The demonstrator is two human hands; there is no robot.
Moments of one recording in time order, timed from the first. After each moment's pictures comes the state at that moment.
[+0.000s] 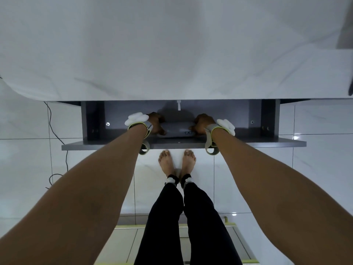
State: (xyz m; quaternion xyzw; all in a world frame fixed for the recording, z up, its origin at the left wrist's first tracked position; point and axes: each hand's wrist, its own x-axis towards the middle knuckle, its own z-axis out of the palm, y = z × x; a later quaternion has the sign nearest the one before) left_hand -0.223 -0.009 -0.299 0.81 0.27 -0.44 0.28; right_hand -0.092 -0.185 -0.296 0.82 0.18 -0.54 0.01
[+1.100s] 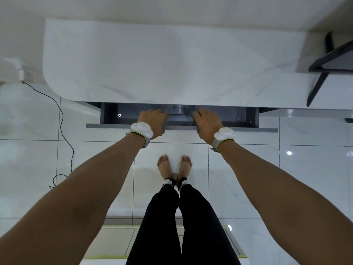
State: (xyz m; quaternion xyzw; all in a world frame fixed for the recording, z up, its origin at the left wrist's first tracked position) left_hand -0.245 -0.024 -0.160 0.96 0.13 -0.22 0.10; right_hand -0.108 -0.209 -0.167 0.83 0.50 -0.22 0.09
